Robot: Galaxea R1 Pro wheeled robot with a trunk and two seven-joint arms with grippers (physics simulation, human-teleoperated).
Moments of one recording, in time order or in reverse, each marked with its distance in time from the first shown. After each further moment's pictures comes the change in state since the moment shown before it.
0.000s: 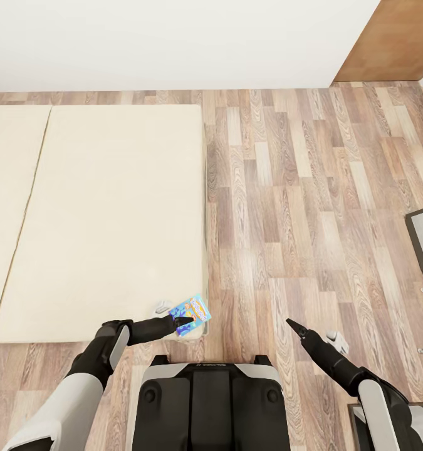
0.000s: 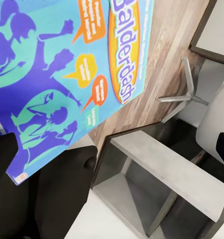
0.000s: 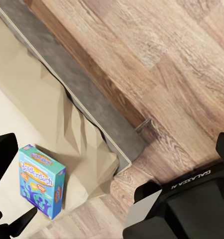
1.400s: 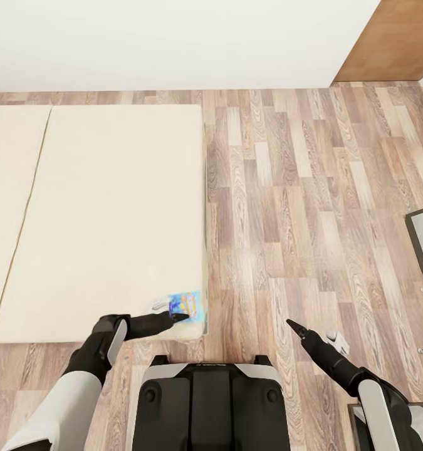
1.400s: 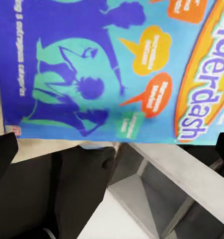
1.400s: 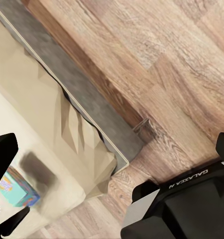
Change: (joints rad) left arm 0.001 0.001 0.000 -0.077 -0.001 0.079 0.097; right arm 0.000 0.000 0.000 0.000 0.004 0.000 -0.008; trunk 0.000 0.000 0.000
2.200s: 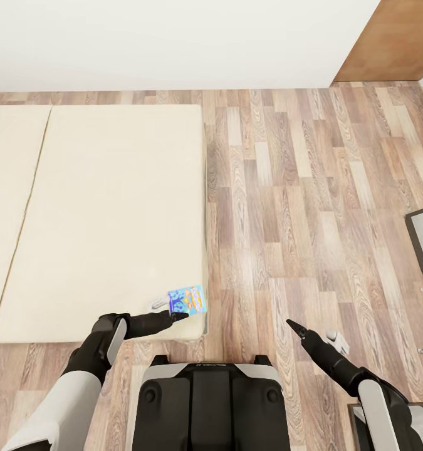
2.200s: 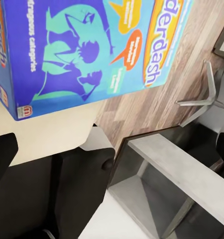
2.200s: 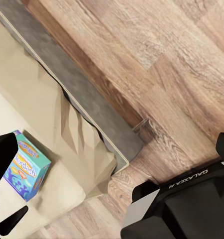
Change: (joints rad) left arm 0.002 0.000 0.000 -0.013 0.002 0.006 0.001; right arm 0.000 0.000 0.000 0.000 0.000 0.000 0.000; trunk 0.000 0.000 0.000
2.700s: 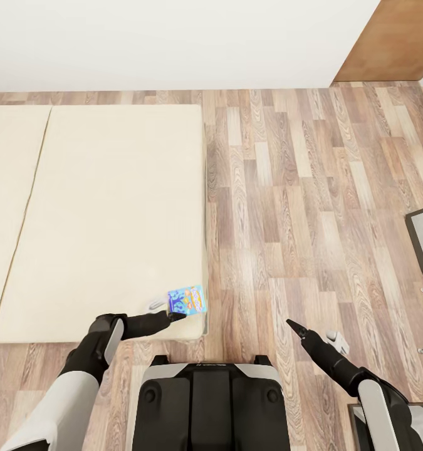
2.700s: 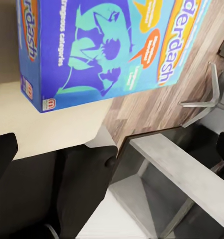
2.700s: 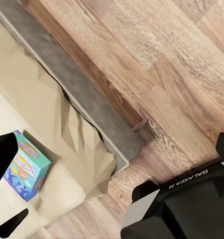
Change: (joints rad) left arm 0.000 0.008 0.019 0.000 -0.002 0.027 0.011; right arm 0.000 0.000 0.000 0.000 0.000 -0.001 0.000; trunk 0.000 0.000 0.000
